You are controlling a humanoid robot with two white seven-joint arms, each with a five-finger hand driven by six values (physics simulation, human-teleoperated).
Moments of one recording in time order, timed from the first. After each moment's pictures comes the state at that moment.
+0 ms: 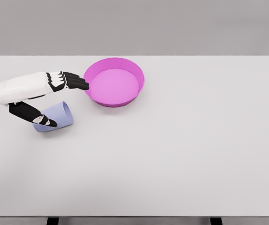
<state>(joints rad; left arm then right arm) -0.56 1.10 -0.64 -1.76 0.25 -0.61 -0.45 0.01 0.00 0.24 0.05 -0.08 -0.07 -0.09</state>
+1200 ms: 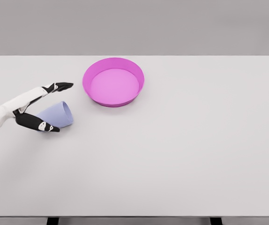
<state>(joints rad) -0.33 1.09 -0.64 -1.76 0.42 -0.23 -0.21 0.02 0.00 0.24 0.05 -0.09 -0.07 -0.09</state>
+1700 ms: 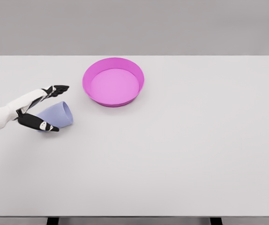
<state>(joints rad) -0.34 1.05 -0.64 -1.76 0.43 0.00 -0.21 0.02 0.00 0.24 0.05 -0.09 -0.07 -0.09</state>
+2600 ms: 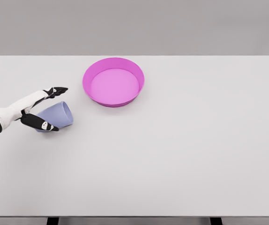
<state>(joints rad) -0.33 1.00 -0.61 -1.76 0.33 0.13 -0.21 0.02 0.00 0.24 0.05 -0.09 -0.07 -0.09</state>
